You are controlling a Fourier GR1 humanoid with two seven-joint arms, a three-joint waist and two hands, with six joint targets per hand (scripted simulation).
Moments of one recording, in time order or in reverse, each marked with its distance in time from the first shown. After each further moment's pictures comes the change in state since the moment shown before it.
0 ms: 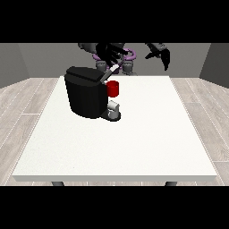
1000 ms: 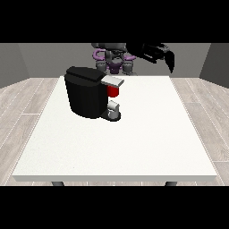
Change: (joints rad) left arm -0.036 0.018 -0.004 -0.039 0.013 -0.007 -0.027; right arm -0.357 0.028 0.038 0.206 0.123 -0.014 0.012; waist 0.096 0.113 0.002
